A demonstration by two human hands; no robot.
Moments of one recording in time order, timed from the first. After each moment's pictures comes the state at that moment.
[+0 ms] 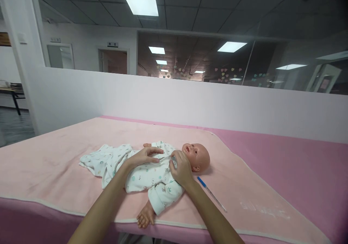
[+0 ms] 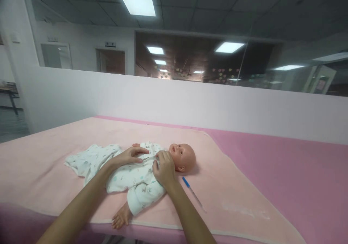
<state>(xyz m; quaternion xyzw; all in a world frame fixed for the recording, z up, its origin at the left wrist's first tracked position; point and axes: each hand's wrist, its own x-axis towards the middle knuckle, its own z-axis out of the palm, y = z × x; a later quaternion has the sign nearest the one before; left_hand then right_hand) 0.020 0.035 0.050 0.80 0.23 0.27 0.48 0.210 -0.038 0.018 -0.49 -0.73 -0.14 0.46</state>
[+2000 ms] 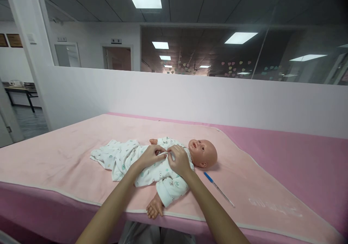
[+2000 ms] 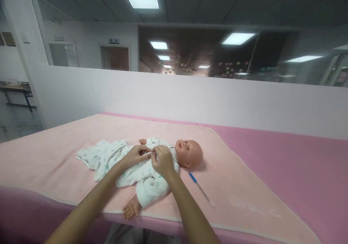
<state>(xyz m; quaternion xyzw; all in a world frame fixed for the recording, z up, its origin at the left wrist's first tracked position) 0.029 0.018 0.037 0.84 0.32 0.35 0.27 0.185 -0.017 0.019 -0.46 -0.76 -0.14 0.44</state>
